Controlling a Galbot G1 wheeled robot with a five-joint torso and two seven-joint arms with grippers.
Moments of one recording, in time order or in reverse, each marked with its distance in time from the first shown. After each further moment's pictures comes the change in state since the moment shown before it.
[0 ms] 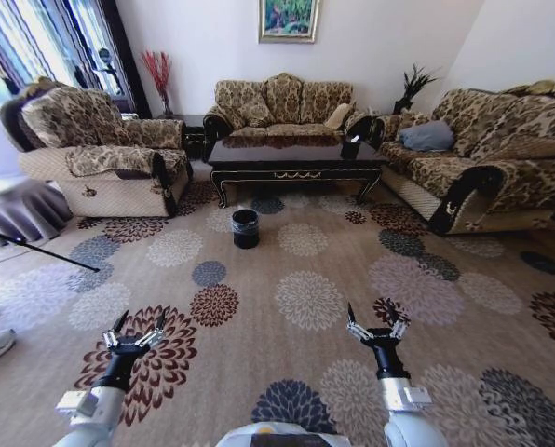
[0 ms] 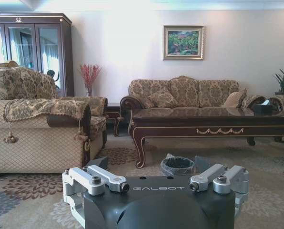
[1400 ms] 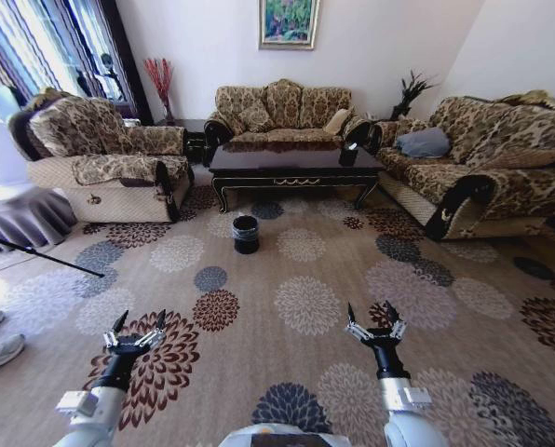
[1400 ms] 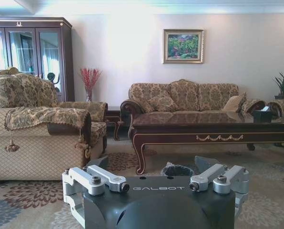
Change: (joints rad) left arm 0.000 0.000 0.000 0.000 0.000 0.000 0.000; right arm 0.000 0.000 0.000 0.000 0.000 0.000 0.000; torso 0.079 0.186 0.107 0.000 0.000
